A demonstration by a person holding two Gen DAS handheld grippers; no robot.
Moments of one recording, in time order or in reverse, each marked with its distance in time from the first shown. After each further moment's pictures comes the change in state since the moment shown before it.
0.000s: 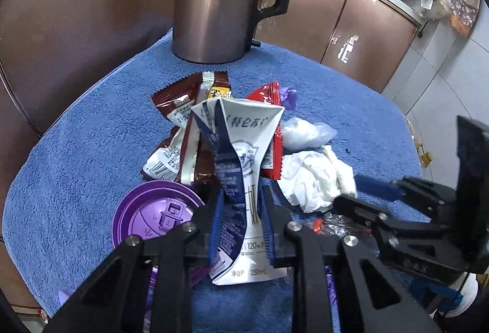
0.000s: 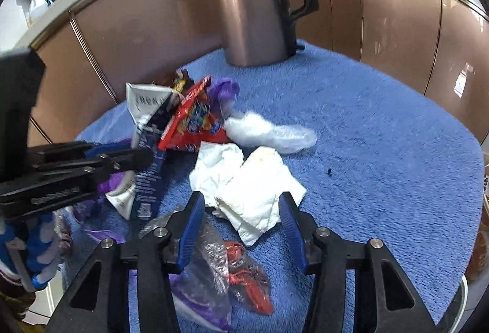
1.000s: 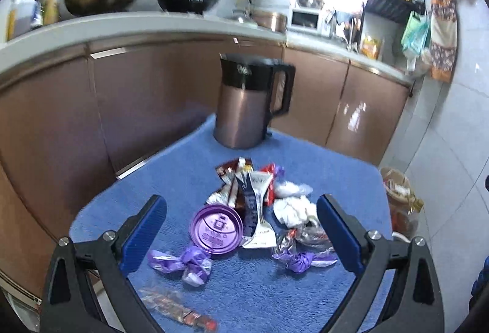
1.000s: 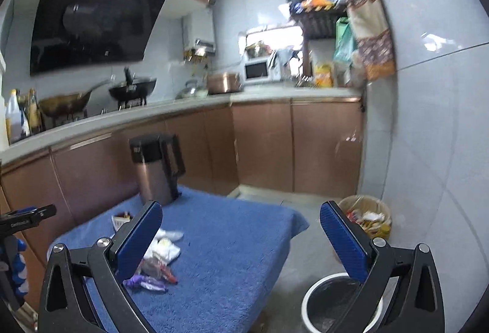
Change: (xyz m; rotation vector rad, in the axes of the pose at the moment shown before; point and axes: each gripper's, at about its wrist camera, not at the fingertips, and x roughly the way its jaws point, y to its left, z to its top) left arm -0.170 -0.008 -0.041 -0.032 -0.363 0.091; right arm -0.299 0.001 -0.099 0.173 -0.630 -0.458
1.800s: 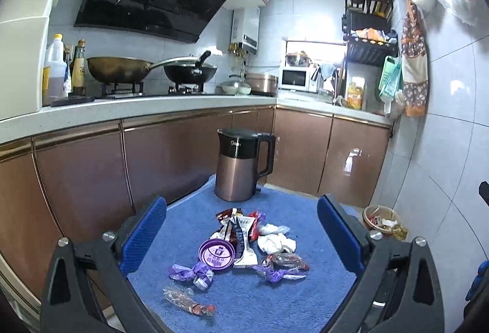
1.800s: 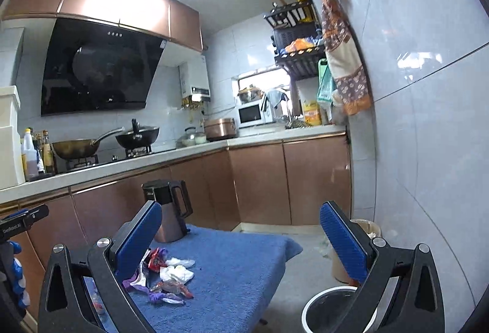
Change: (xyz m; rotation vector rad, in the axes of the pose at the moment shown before) left arm -0.169 -0.029 0.004 0.024 -0.303 0.022; right arm -0.135 -0.003 0.012 0.073 -0.247 -0.038
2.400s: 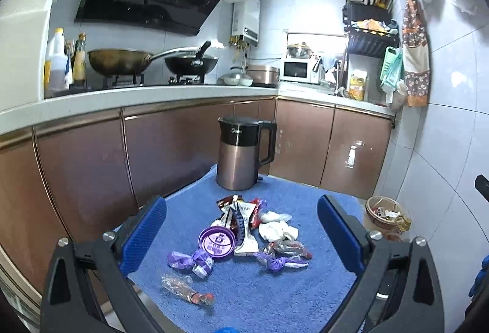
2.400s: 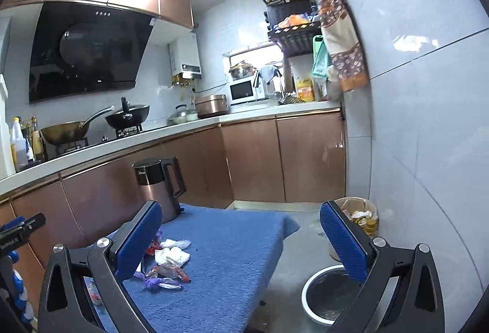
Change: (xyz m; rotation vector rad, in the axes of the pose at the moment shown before) left arm -0.005 -0.008 -0.016 0.018 0.023 0.011; right arm 0.003 0.006 -0.014 0.040 0.058 -0.057
